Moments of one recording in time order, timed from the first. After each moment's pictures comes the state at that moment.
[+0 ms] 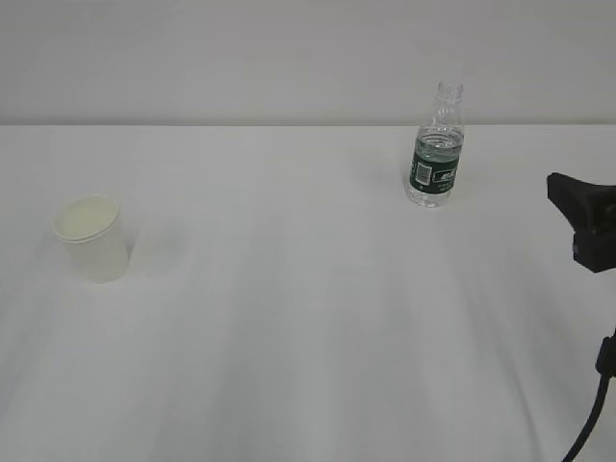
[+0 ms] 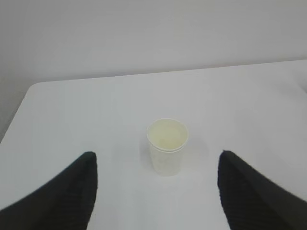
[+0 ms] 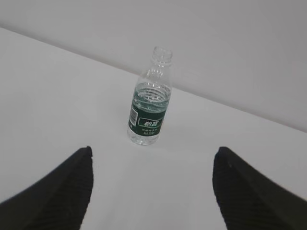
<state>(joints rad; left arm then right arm) -0.15 0.43 -0.43 0.12 0.35 -0.15 0.23 1.08 -0.37 0.16 -0.35 -0.39</state>
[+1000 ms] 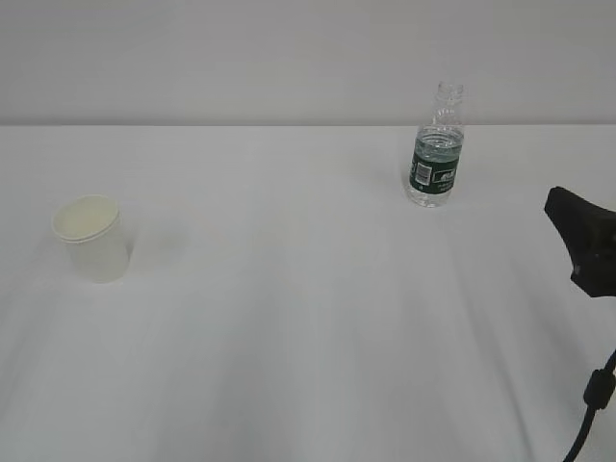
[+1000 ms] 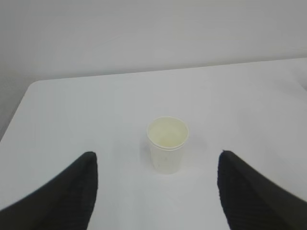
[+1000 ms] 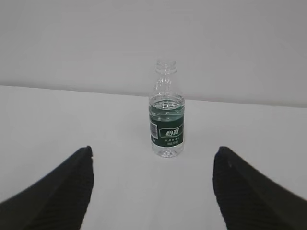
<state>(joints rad) -0.15 0.43 -0.43 0.12 0.36 -0.15 0.23 1.17 -0.19 0.06 -0.77 -0.04</state>
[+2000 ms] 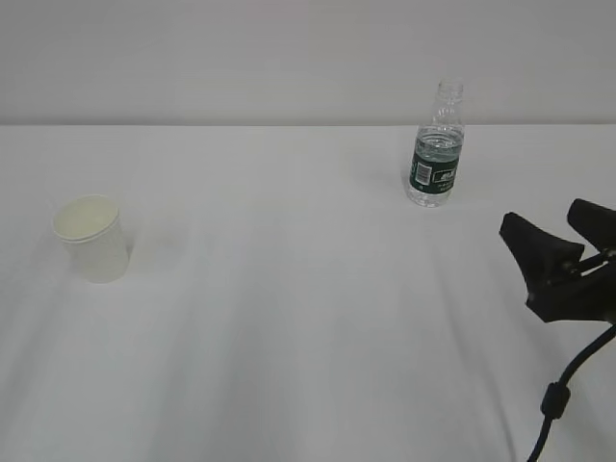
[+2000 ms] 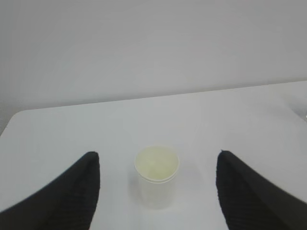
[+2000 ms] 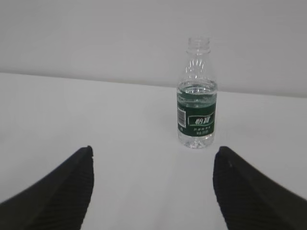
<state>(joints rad) -0.15 0.54 -0.33 0.13 0.03 -0.15 0.23 1.48 -0.16 -0.05 -1.13 0.03</state>
